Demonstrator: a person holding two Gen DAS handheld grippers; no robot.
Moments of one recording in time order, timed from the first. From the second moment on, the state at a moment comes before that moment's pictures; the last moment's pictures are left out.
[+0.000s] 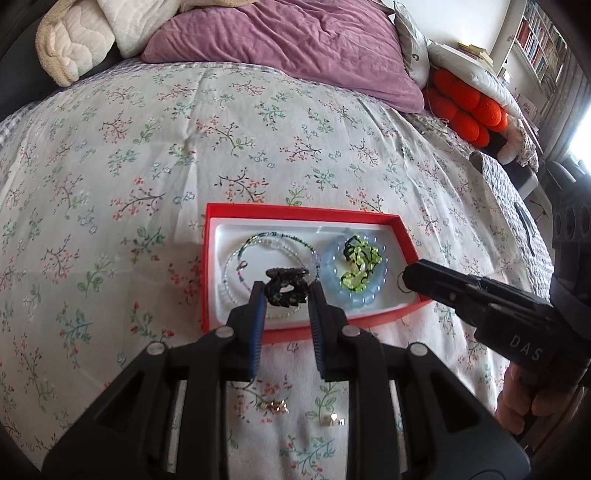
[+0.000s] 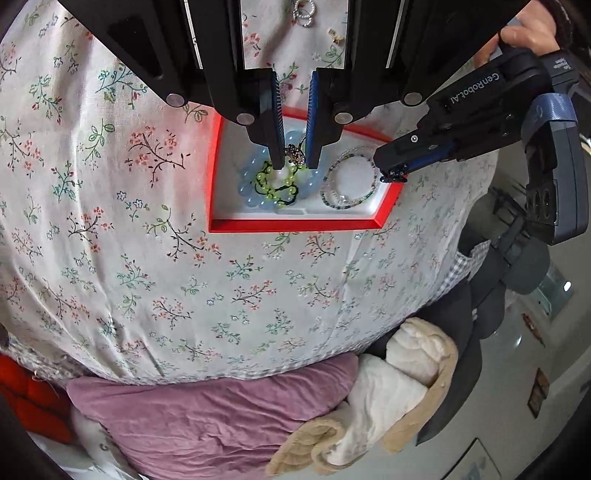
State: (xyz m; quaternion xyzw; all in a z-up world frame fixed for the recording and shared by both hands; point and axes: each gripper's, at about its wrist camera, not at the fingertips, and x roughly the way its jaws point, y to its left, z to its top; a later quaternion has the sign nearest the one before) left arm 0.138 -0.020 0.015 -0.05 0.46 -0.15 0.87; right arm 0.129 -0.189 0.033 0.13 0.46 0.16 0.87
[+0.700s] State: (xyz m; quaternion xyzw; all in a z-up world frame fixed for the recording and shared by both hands) left arm 0.131 -0.017 0.027 -0.03 0.44 -0.12 0.89; right arm 0.133 -0.200 0.037 0.13 0.47 0.14 0.86
